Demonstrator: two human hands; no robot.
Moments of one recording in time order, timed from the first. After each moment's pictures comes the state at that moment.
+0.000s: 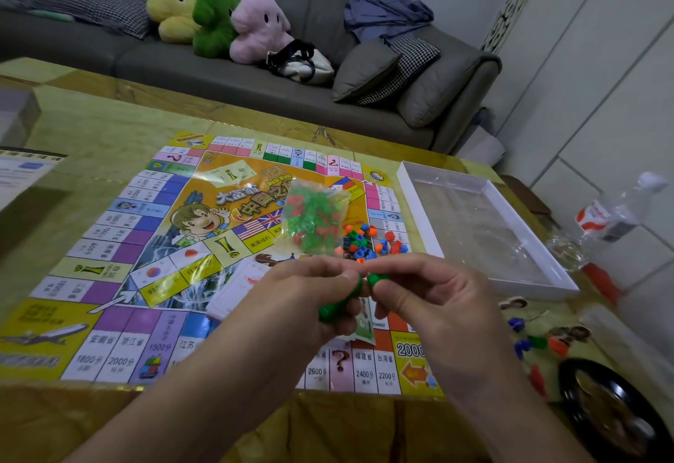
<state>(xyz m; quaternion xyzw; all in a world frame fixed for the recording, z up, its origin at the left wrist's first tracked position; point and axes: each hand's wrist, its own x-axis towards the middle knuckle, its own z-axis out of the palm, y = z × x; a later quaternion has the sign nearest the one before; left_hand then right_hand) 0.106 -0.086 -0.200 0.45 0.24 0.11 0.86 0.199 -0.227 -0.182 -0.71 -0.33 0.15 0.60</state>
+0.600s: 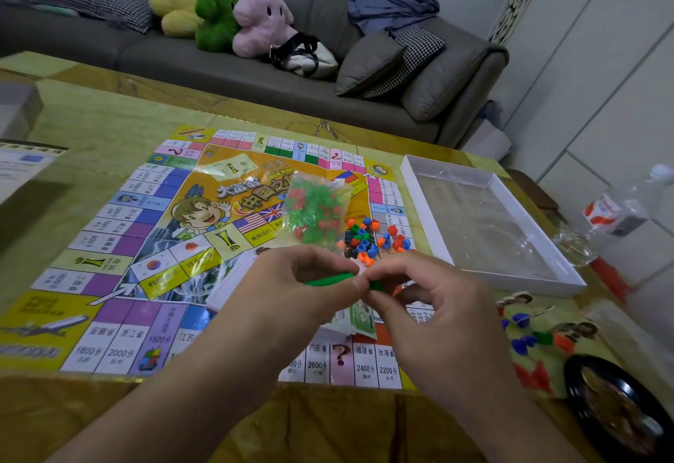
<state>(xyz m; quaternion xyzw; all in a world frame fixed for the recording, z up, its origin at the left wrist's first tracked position) 0.100 -0.085 -0.202 0.63 0.28 0.15 0.71 0.202 -0.229 -0.197 -0.79 -0.46 -0.05 0.40</state>
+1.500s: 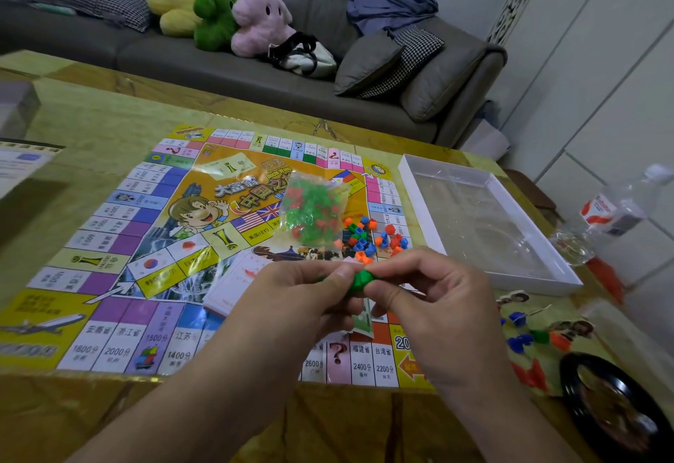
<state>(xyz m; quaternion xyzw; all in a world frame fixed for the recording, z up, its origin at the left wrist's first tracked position) 0.103 -0.095 -0.211 0.47 0.26 0.15 0.83 0.203 -0.226 -0.197 -0.73 -0.32 0.10 0.59</state>
